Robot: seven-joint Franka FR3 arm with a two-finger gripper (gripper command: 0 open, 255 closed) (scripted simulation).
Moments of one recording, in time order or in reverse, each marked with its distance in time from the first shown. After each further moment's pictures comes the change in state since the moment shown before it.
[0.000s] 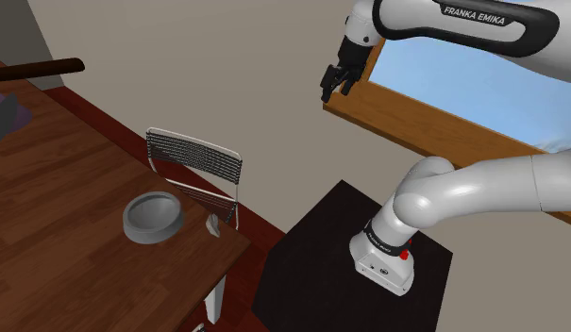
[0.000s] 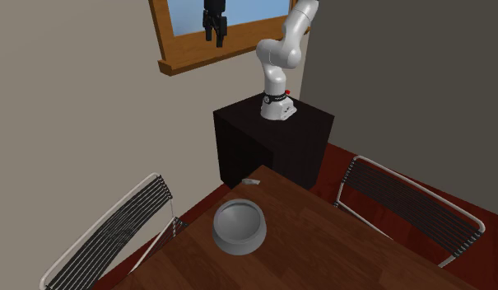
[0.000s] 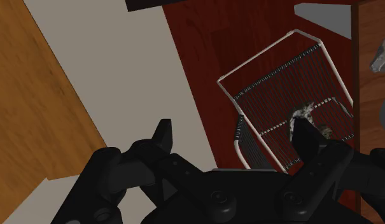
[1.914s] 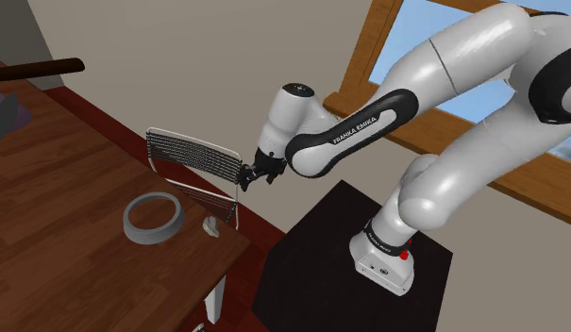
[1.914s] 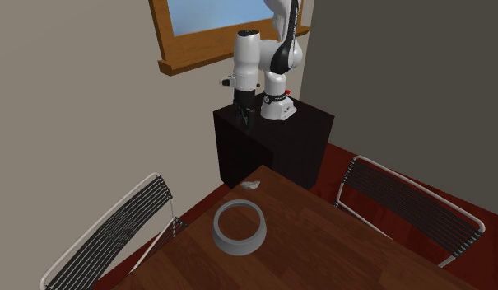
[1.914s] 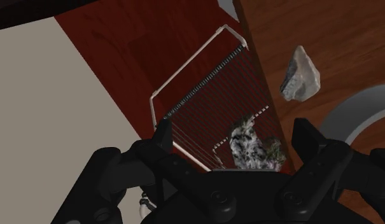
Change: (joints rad) arm 0.152 0.526 0.390 -0.326 0.254 0.934 0.508
